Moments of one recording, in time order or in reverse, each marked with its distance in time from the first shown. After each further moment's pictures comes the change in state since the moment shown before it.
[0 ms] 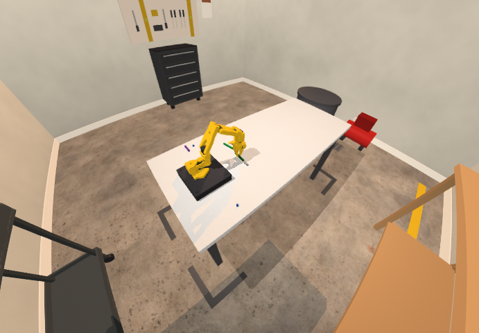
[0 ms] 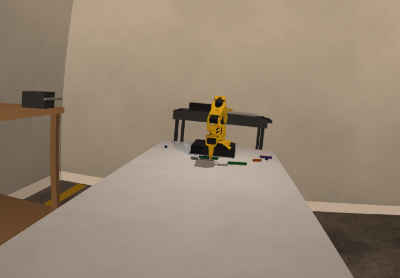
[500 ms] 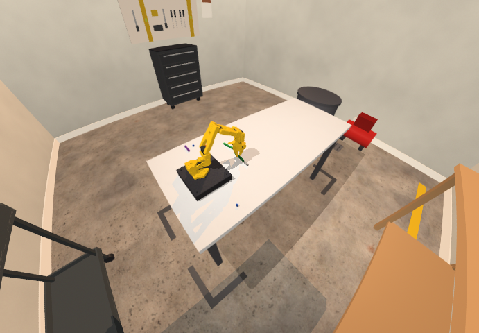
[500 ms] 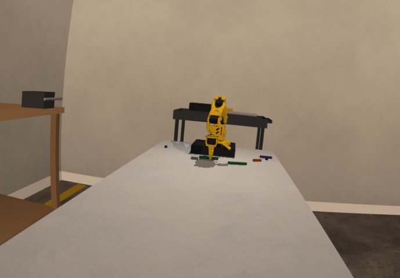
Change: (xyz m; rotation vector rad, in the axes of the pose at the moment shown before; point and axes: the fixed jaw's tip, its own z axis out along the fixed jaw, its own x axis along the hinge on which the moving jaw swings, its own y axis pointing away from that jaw) arm 0.000 0.001 0.001 -0.007 0.000 0.000
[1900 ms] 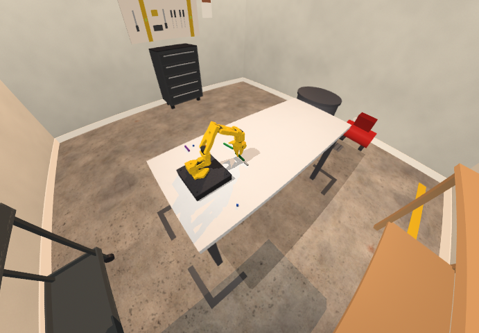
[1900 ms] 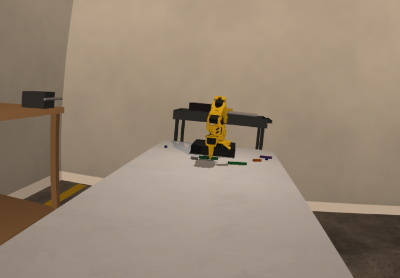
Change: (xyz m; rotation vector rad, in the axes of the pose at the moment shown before) arm 0.000 -0.003 -0.001 0.013 0.000 0.000
